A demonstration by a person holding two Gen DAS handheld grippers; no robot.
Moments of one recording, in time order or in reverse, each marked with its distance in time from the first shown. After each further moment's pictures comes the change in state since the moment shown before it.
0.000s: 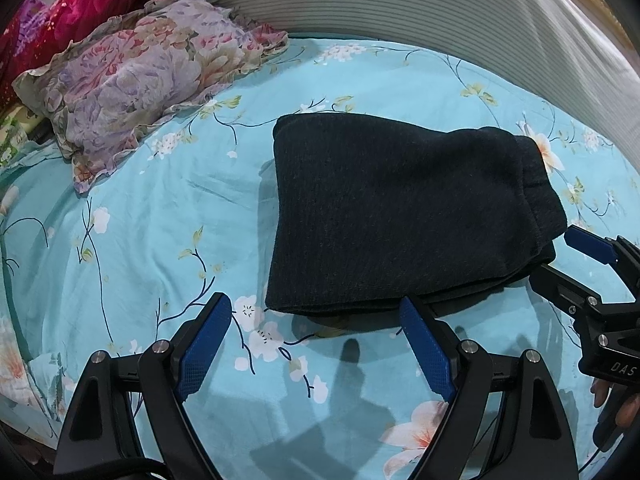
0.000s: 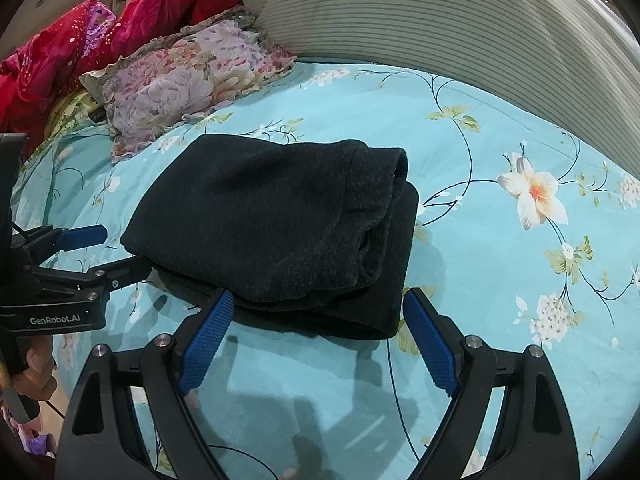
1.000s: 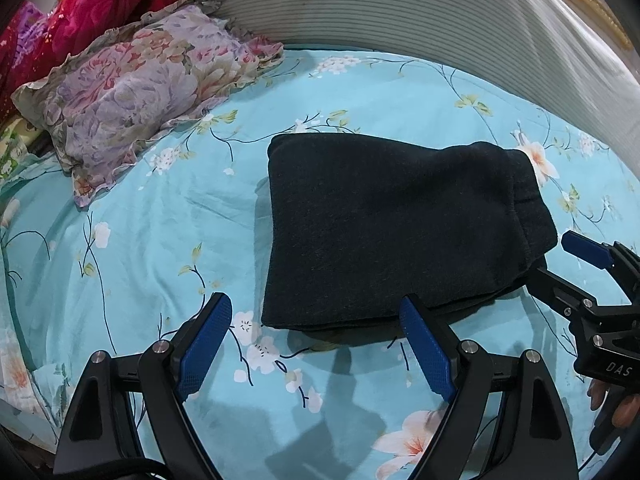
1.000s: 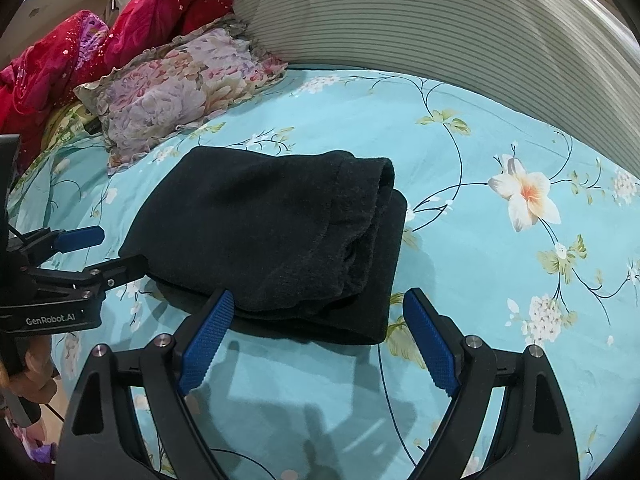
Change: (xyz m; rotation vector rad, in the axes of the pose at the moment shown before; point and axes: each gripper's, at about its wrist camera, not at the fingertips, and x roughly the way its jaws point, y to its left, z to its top) left arm -0.007 -0.005 0.006 0.005 -0.026 -0.002; right arm -0.005 -0.006 0.004 0.028 -0.016 -0.011
